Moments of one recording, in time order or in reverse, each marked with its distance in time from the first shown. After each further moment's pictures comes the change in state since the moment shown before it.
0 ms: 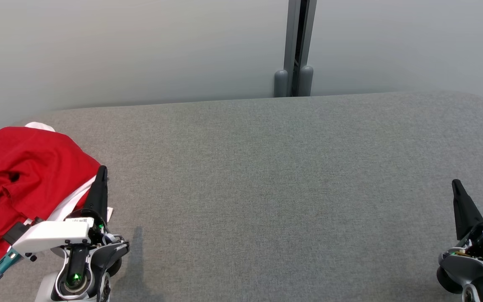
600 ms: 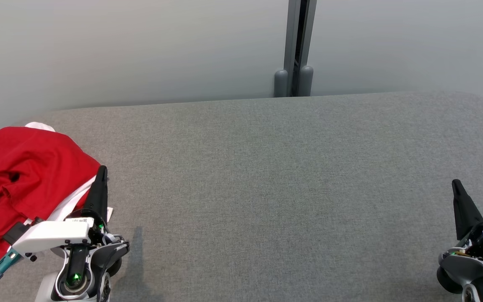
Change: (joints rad) left arm 0.000 0.000 0.000 0.000 0.000 0.000 0.000; right arm 0.000 0.000 0.000 0.000 0.000 0.000 0.000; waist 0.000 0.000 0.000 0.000
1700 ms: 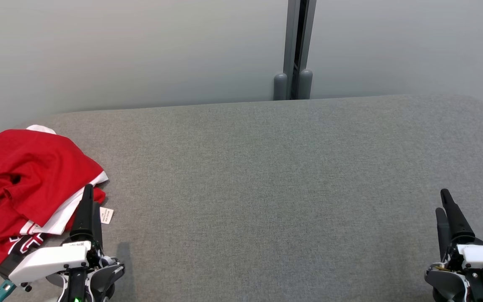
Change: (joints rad) left arm 0.086 -0.014 0.029 -0.007 0.051 0.003 -0.085; right arm 0.038 0.011 0.067 0.037 -0.128 -0.001 -0.096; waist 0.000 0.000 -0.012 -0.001
